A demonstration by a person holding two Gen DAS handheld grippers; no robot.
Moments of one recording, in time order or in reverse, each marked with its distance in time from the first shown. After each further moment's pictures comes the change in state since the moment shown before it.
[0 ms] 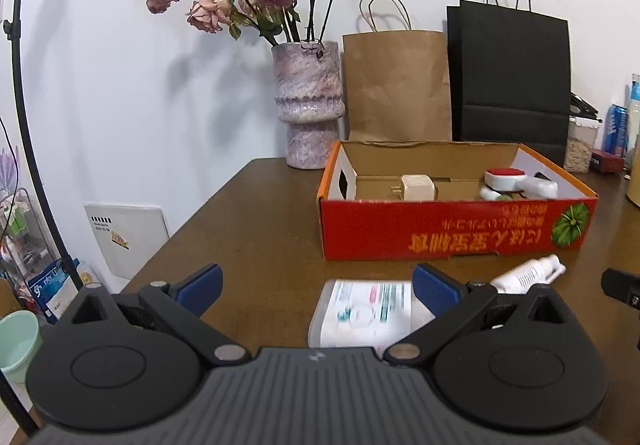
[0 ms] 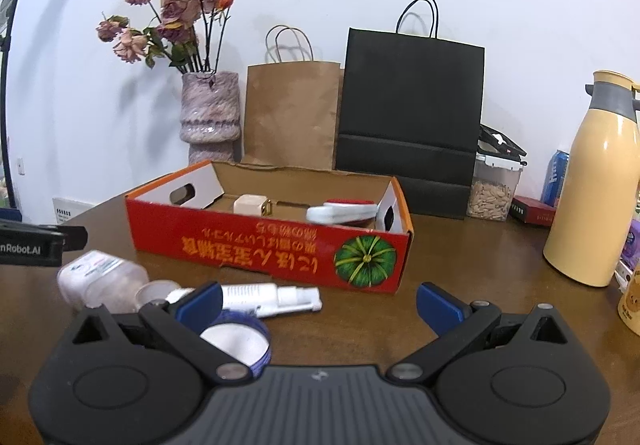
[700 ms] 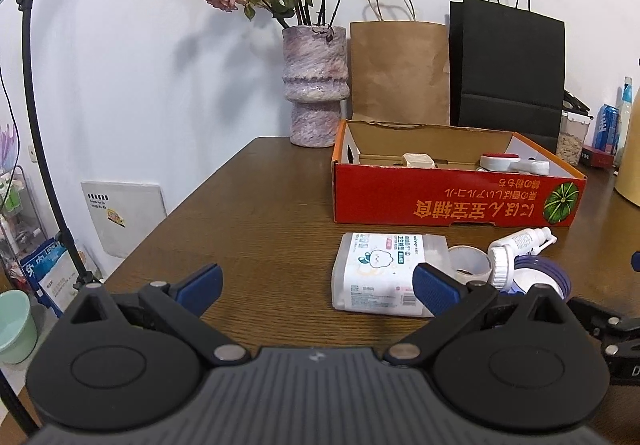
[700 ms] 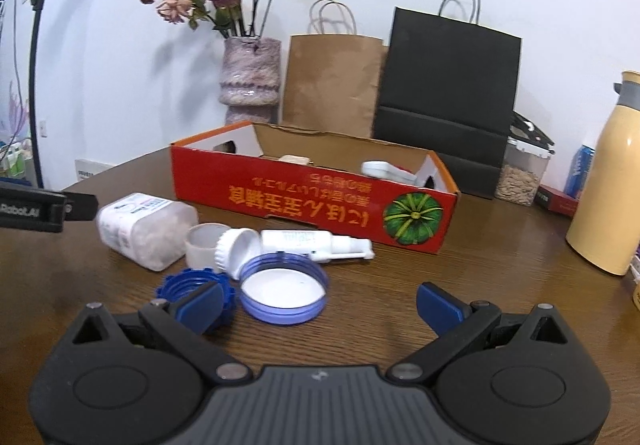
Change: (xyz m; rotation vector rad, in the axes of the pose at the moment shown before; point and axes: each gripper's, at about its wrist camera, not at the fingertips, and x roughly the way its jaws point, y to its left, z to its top) left arm -0.019 0.024 -0.024 -0.035 0.027 -0.027; right arm -0.009 0.035 -0.025 -0.075 0.066 0.060
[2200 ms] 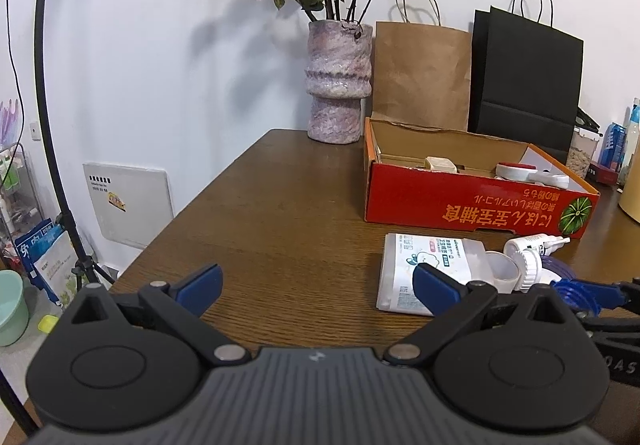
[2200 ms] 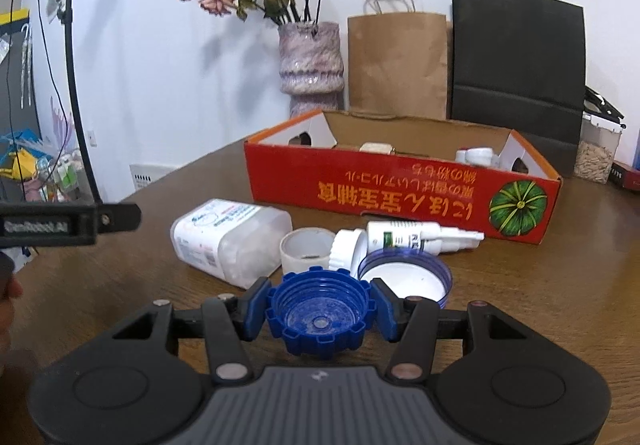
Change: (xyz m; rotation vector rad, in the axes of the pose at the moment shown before) left arm 0.007 0.040 0.001 -0.065 0.019 -0.024; right arm 0.024 0.036 0.015 0.073 0.045 0.191
